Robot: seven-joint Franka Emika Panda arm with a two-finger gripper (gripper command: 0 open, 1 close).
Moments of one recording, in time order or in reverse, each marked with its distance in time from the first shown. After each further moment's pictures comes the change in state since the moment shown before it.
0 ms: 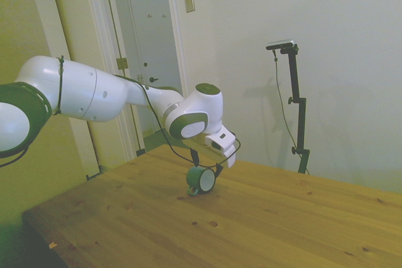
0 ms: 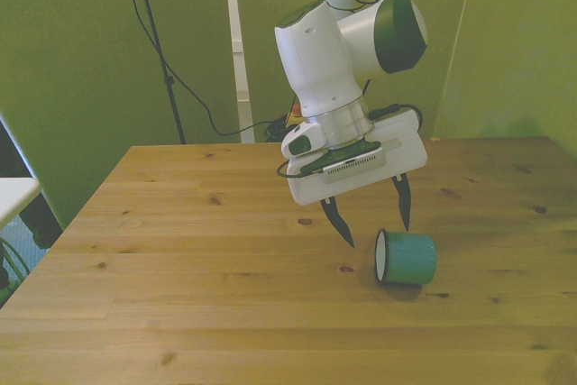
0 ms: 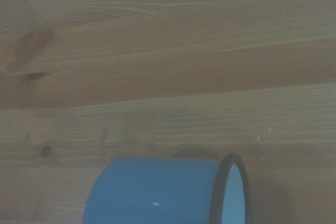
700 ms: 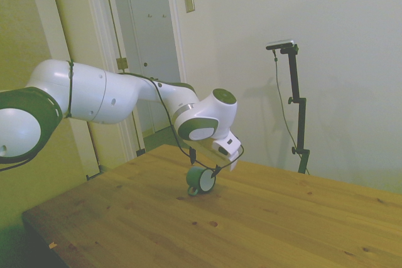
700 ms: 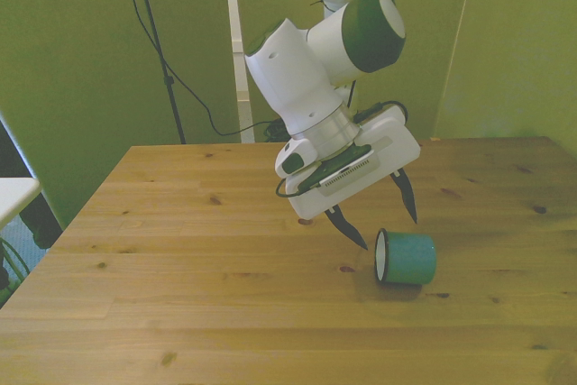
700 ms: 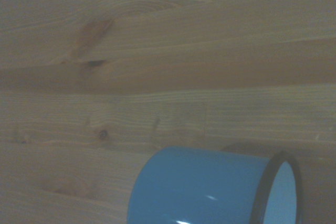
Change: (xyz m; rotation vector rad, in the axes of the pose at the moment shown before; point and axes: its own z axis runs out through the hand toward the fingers) arm 0.017 0.015 0.008 0.141 -0.178 -0.048
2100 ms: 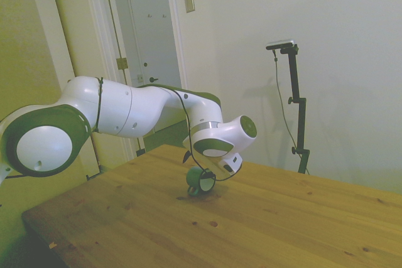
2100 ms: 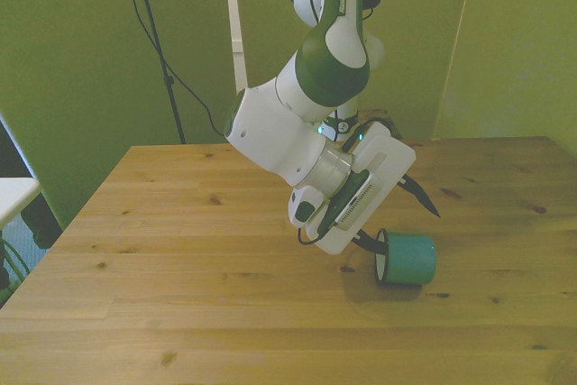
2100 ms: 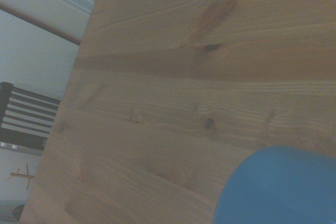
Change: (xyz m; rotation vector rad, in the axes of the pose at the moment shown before) arm 0.013 0.012 0.046 0.226 -0.271 -0.114
